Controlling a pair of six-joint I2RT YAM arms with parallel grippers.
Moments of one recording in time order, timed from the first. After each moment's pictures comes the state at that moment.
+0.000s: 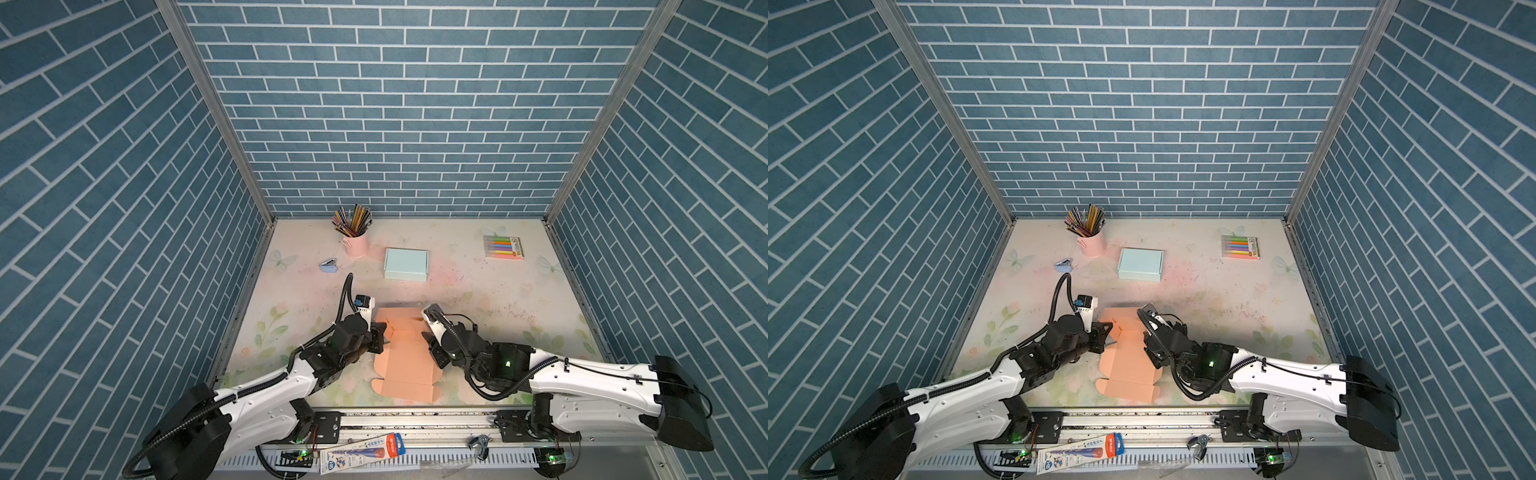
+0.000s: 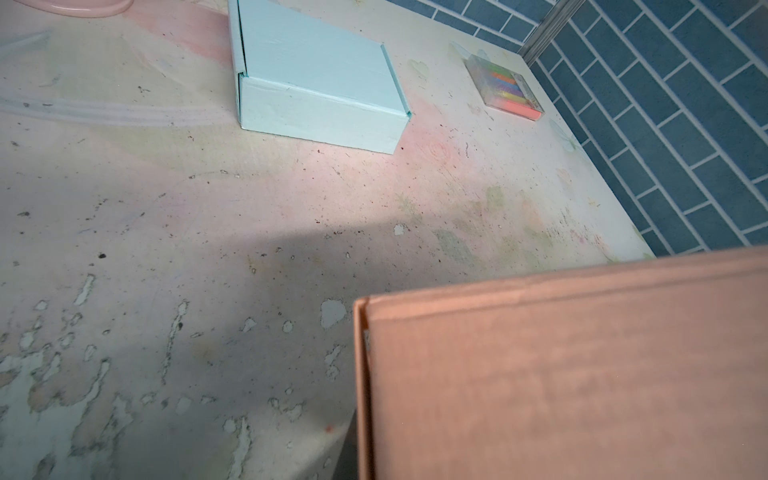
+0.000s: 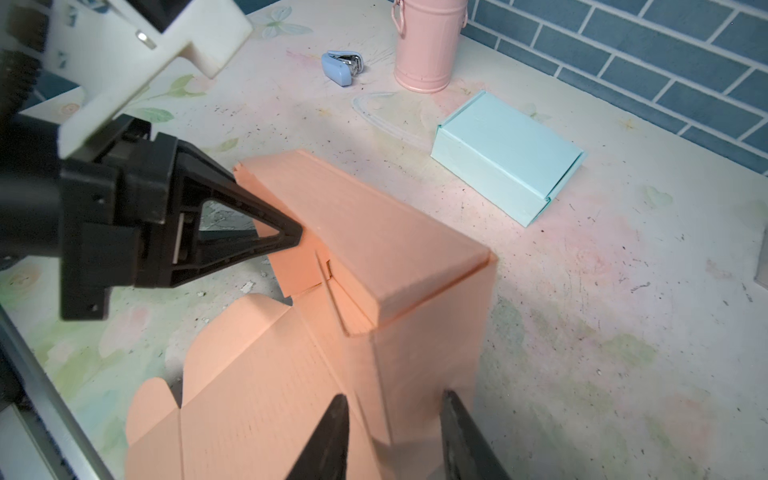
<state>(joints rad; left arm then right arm) -0.79 1.03 0.32 0.15 -0.07 -0.59 1.28 1.14 0.71 -0.24 0.47 0.27</state>
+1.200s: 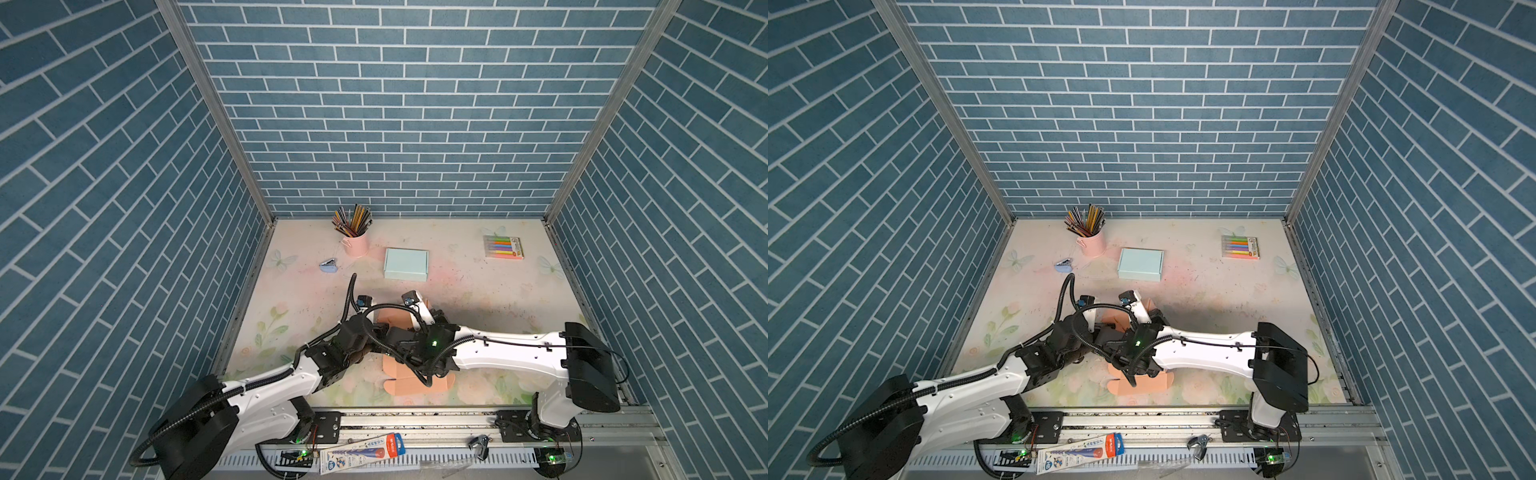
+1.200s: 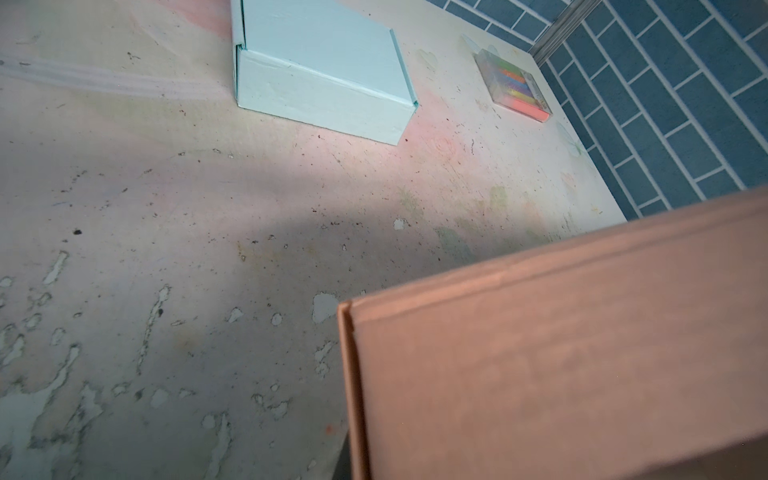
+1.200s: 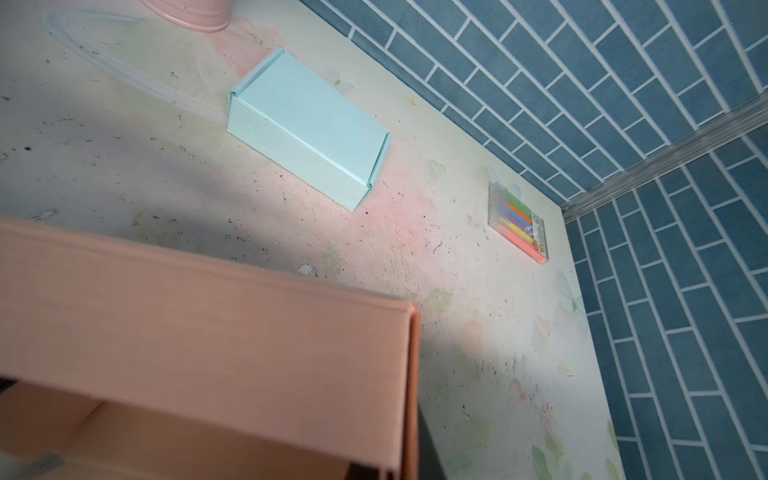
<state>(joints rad) -0.82 1.09 0.34 0.17 -0.09 -0.67 1.36 1.70 1.25 -0.94 1.05 0.71</state>
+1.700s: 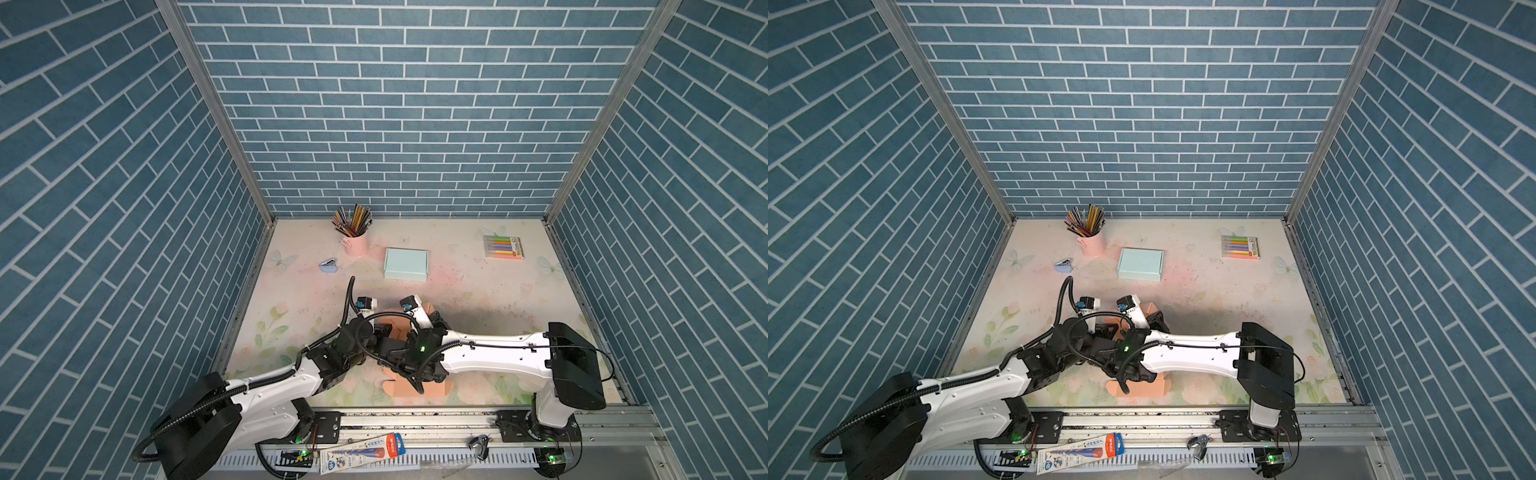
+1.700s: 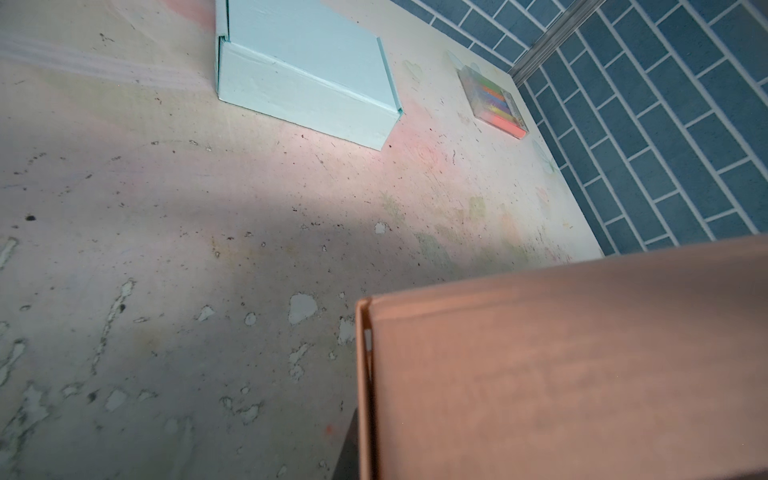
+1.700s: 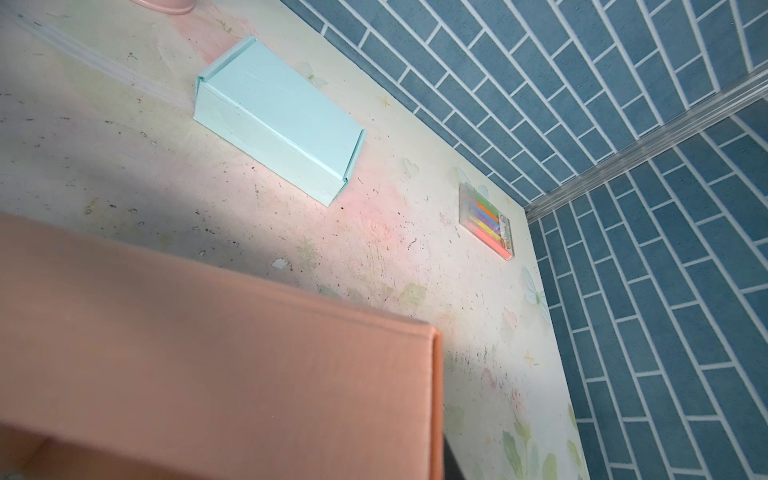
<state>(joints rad) -0.84 1.09 0.30 0.27 -0.09 -0.74 1.40 1.74 1.28 -1.08 1.12 0.85</state>
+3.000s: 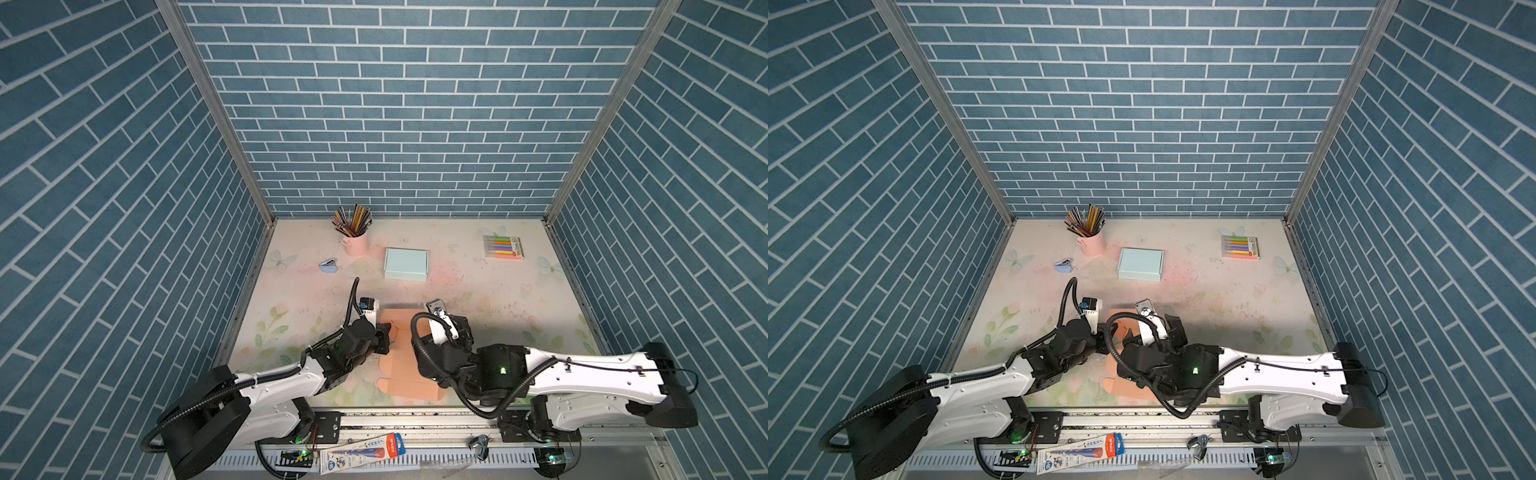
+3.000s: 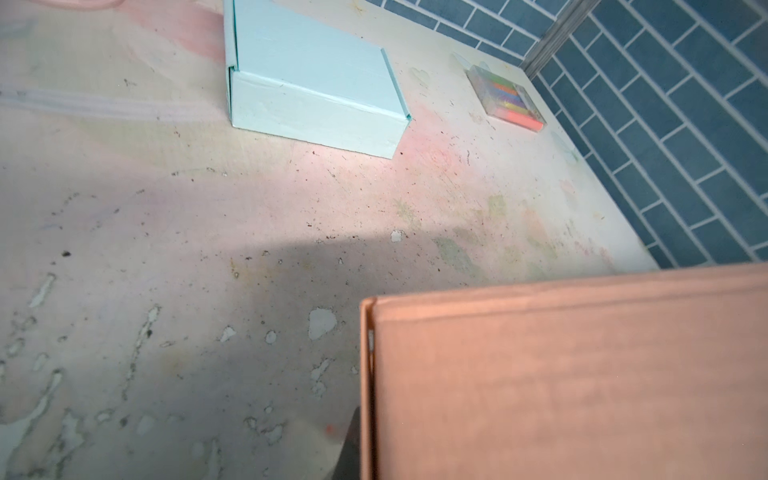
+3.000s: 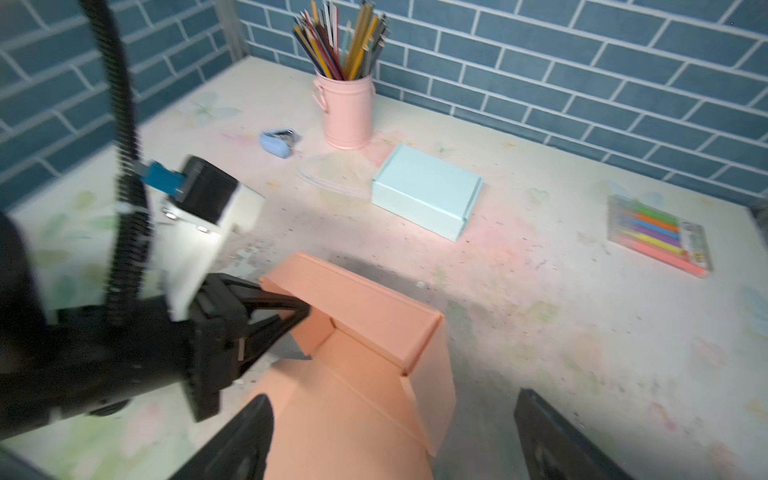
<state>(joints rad) -0.85 1.14 0.30 0.32 -0.16 -0.60 1.50 1.20 1.04 -0.63 0.82 0.64</state>
